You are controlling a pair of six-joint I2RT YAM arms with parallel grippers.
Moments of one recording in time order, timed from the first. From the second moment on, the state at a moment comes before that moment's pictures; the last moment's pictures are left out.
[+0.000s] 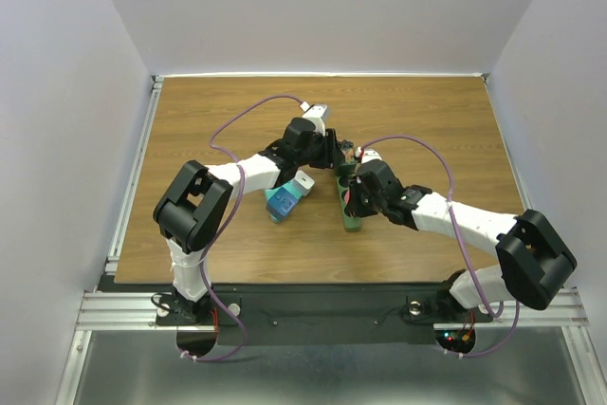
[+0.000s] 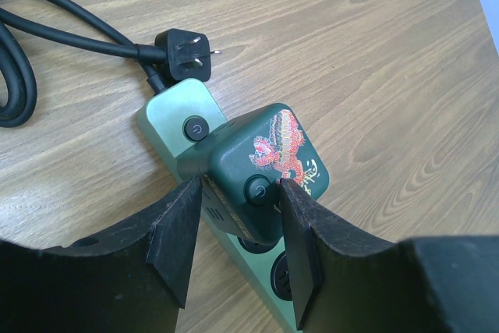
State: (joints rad) left arm -0.67 1.85 1.13 0.23 0.15 -0.50; right arm 0.72 1.38 0.74 -0.19 0.14 0.46
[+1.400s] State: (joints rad) left arm -0.67 1.85 1.13 0.25 0.15 -0.50; right arm 0.89 1.46 0.75 -0.17 0.41 0.59
